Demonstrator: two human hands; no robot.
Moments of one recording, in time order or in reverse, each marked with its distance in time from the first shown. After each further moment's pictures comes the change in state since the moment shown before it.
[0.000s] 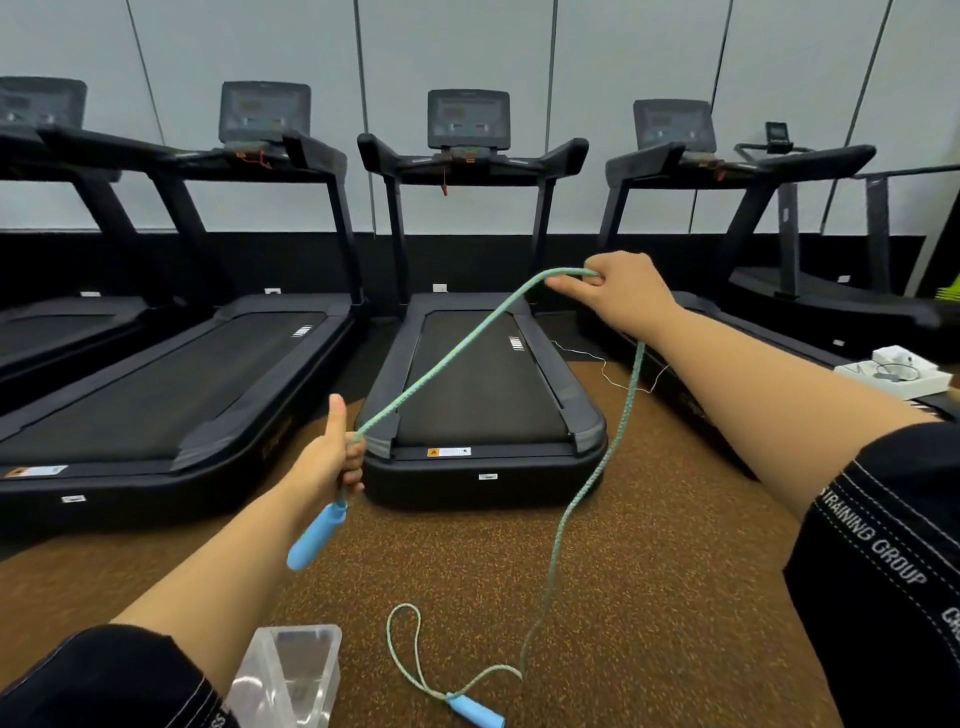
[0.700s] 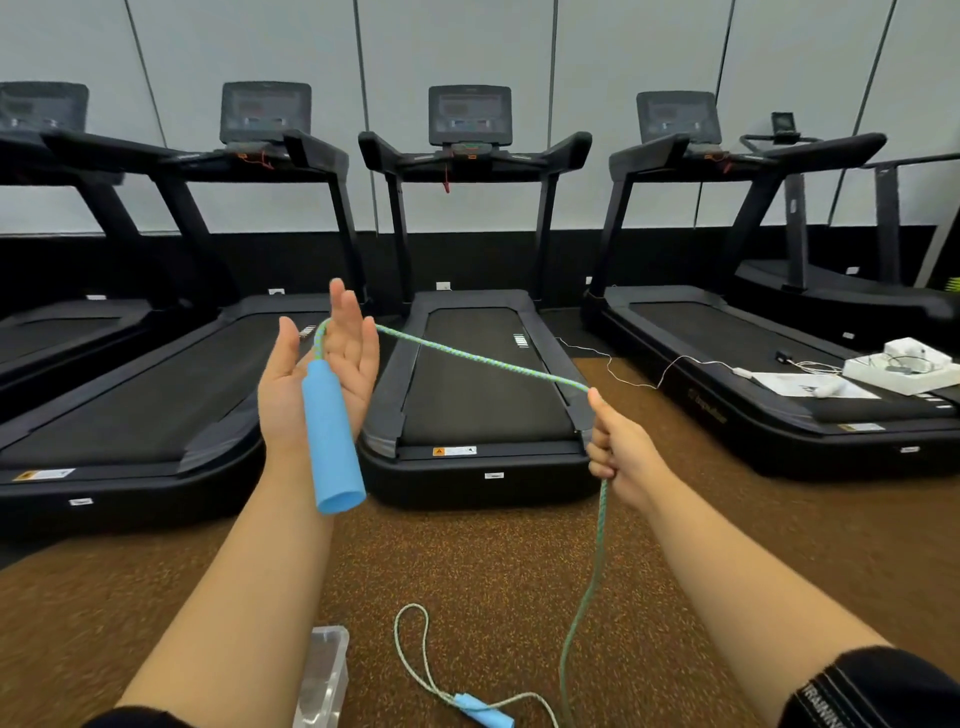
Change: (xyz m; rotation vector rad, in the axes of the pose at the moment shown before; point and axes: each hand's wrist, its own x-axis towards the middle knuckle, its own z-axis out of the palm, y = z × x) left_hand -0.046 0.075 0.009 -1.343 -0.592 0.206; right_hand -0.120 0.037 0.111 1.266 -0.121 0.856
